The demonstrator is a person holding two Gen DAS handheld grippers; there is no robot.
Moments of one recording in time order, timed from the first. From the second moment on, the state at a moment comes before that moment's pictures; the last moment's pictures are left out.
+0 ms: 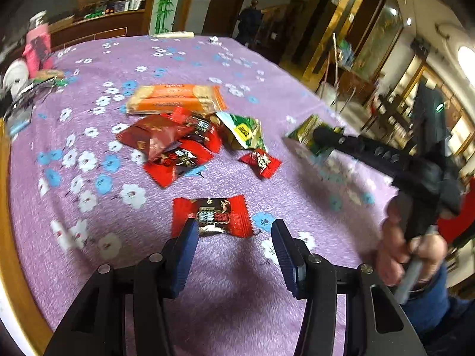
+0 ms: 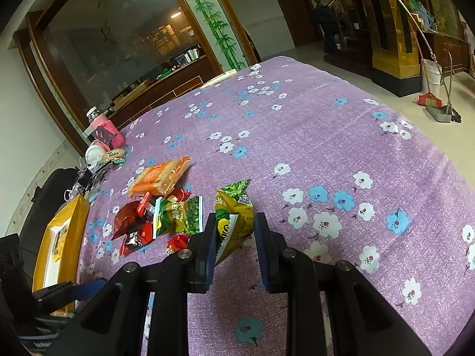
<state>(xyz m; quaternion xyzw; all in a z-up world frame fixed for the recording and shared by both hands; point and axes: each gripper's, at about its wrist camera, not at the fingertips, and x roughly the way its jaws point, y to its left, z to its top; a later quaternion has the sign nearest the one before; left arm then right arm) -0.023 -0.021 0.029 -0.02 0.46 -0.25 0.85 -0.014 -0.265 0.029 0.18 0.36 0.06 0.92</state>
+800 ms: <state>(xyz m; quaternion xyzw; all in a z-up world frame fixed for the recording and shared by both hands) 0.017 -0.055 0.015 0.03 0.45 -0.15 0.88 -0.016 -0.261 0.032 0.17 0.35 0.06 0.92</state>
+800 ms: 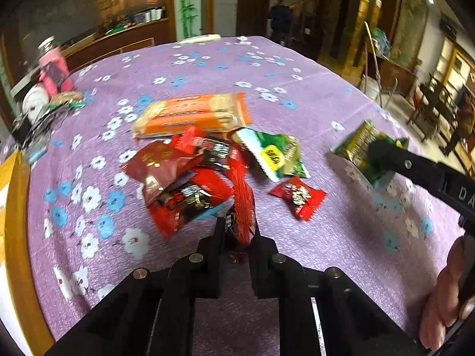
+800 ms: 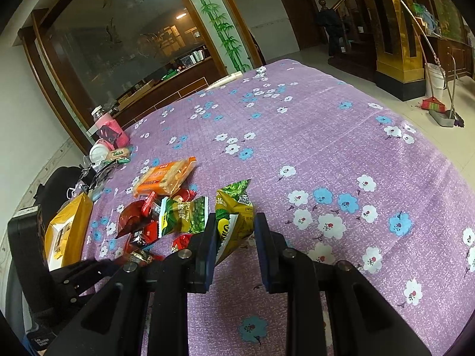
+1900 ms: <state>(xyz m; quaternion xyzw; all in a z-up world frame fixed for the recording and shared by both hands) -0.037 0.060 0.067 -0.10 0.37 -0.14 0.91 -0.026 -0.215 0.038 0.14 0.37 0.11 0.91</state>
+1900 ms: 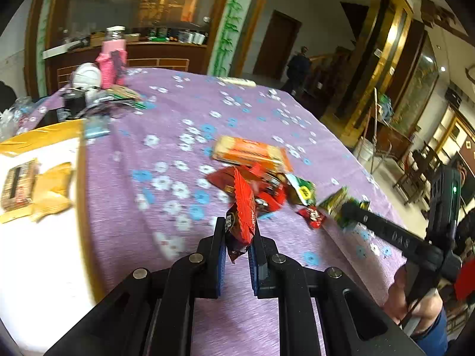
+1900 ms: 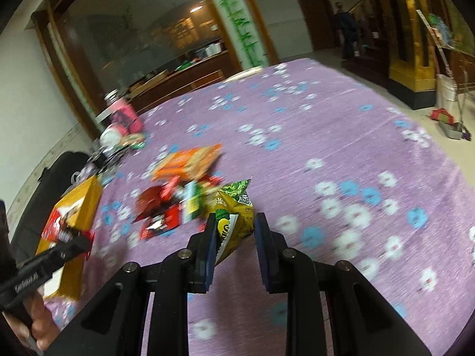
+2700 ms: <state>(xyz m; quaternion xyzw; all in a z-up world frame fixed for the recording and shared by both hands) -0.064 0.212 0.042 -0.18 0.36 0.01 0.91 -0.051 -0.029 0.072 0.02 0.39 0.31 0.87</state>
